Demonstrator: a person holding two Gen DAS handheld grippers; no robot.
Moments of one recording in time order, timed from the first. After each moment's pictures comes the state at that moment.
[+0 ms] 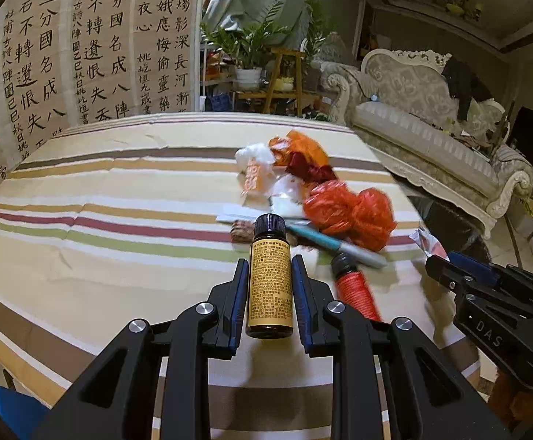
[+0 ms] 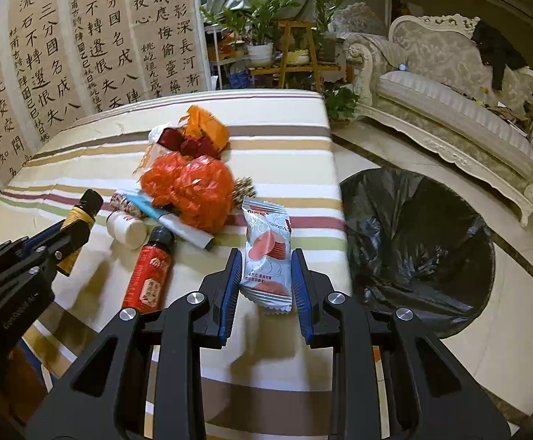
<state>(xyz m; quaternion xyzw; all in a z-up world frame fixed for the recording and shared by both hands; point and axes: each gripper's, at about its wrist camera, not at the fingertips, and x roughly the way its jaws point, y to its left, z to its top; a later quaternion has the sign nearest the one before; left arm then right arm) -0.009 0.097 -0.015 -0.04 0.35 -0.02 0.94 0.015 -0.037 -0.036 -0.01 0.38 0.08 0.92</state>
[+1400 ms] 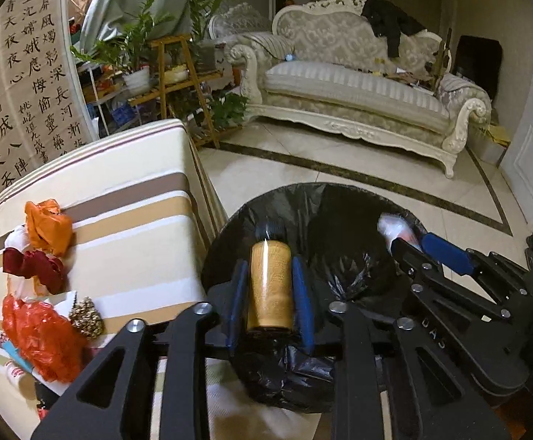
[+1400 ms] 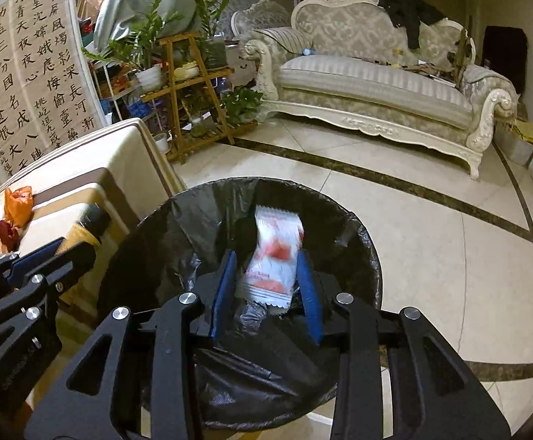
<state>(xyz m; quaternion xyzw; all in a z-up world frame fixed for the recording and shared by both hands) 0.099 -0.113 -0.036 0.06 0.39 -0.14 0.91 0.091 -0.233 -0.074 0.06 0.38 -0.05 0.92</state>
